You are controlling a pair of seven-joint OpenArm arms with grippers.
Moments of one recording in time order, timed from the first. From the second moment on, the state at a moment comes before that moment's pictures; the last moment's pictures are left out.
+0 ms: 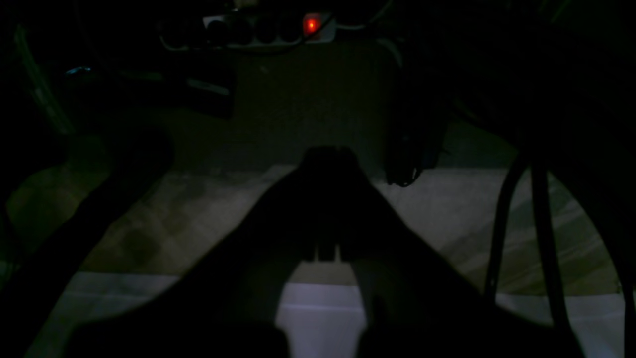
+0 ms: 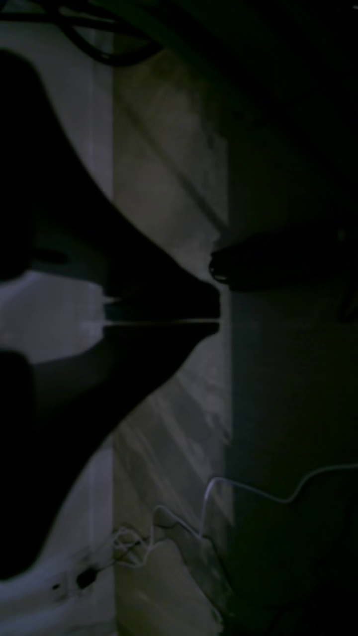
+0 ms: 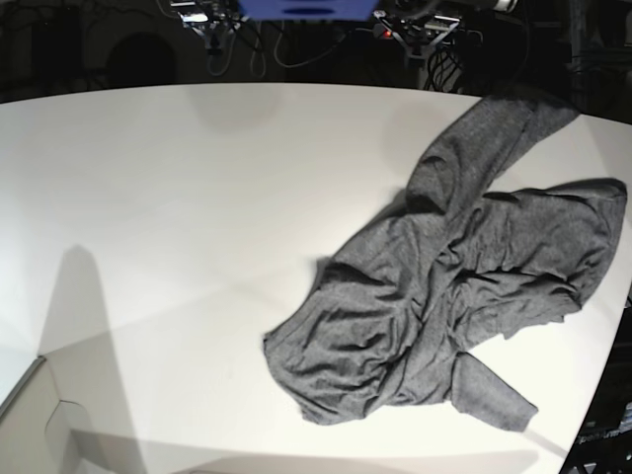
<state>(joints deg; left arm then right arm) -1.0 -1.8 4.5 1.6 -2.1 0.2 -0.5 -6.1 -0.3 2.4 14.8 -0.2 -0.8 -14.2</state>
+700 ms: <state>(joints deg) 0.1 -1.8 4.5 1.7 -2.1 0.2 -0.7 -6.4 -0.3 2.4 14.8 -0.2 -0.8 -14.3</state>
